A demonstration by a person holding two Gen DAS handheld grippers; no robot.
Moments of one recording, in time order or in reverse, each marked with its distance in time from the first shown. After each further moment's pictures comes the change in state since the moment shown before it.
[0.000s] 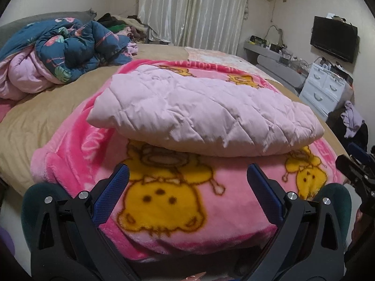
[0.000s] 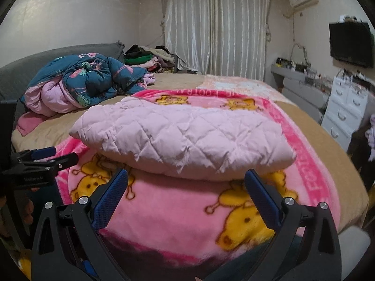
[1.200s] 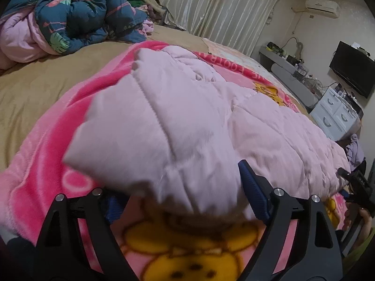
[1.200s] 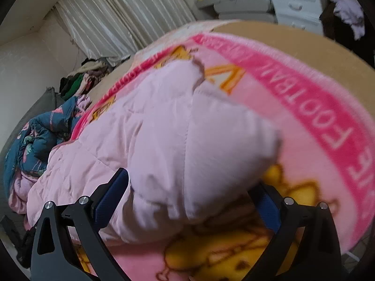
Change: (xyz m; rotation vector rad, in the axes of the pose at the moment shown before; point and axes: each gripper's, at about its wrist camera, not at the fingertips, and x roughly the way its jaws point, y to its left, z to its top) left arm 0.115 0.095 0.058 -0.193 0.068 -0.036; right arm 0.145 -0.176 0.022 0.594 0.139 -0.118
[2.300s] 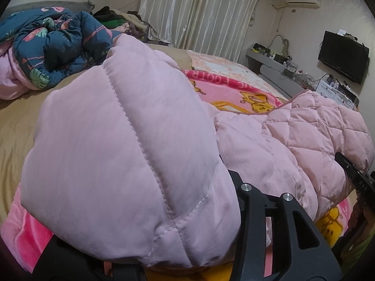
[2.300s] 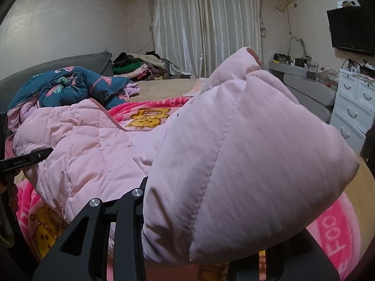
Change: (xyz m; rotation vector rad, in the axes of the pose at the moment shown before) left arm 0.027 -0.045 0.042 0.117 -0.073 -0.021; right arm -0.003 0.083 0.008 -0.530 -0.174 0.137
